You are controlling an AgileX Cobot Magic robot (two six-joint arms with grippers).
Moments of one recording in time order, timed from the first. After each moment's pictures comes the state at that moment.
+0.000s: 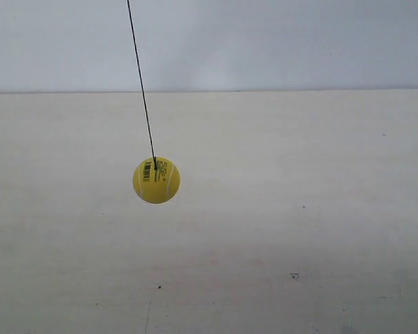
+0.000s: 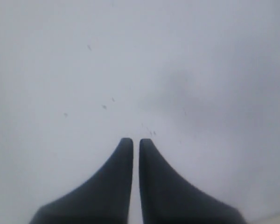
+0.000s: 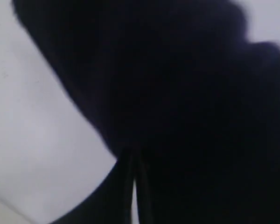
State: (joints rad) left arm 0.36 0.74 -0.74 1.27 -0.50 -1.12; right arm 0.18 0.89 -0.96 -1.42 -0.15 1.01
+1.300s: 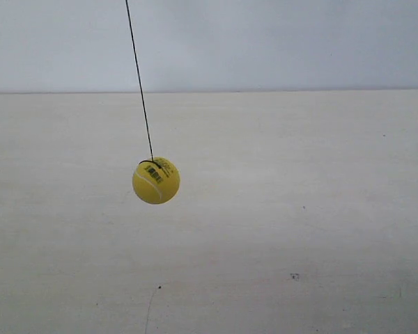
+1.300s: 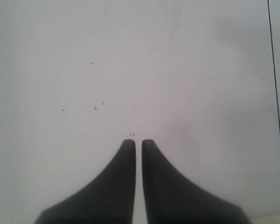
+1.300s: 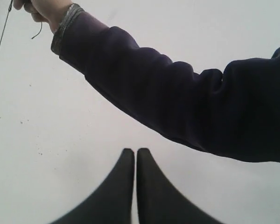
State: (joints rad) left arm 0.13 0.00 -0.33 1.74 -0.23 -1.77; right arm 0.17 0.00 -0.41 -1.39 -0.15 1.29
